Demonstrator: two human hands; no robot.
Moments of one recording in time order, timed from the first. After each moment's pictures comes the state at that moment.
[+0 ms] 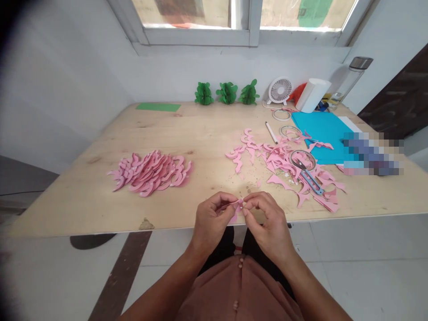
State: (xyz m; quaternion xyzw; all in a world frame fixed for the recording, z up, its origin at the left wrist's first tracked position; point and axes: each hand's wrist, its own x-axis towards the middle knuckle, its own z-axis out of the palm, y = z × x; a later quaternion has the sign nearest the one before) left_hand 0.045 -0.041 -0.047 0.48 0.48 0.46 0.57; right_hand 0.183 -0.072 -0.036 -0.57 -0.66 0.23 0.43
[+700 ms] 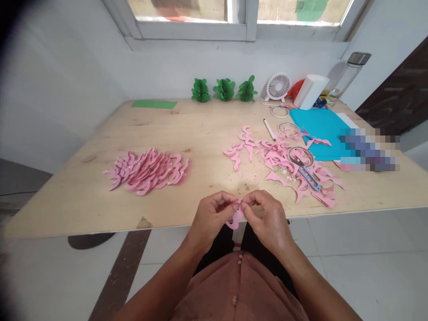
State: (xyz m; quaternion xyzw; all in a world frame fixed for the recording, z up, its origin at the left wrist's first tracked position) left_hand 0.044 -0.039 -0.044 0.42 0.47 0.40 0.67; right_hand 0.187 -0.067 -0.035 -0.62 -0.65 0.23 0.36
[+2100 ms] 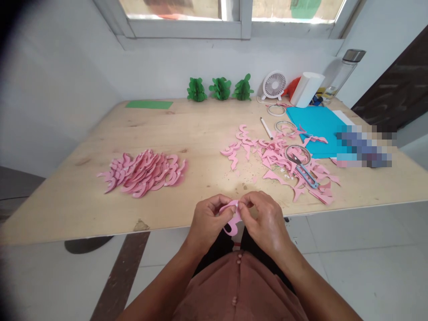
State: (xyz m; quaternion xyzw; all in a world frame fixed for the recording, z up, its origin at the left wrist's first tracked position) left_hand 0.039 -0.044 -0.049 0.50 0.48 0.39 0.61; right_hand 0.182 -0.070 -0.031 -0.63 -0.67 0.21 0.34
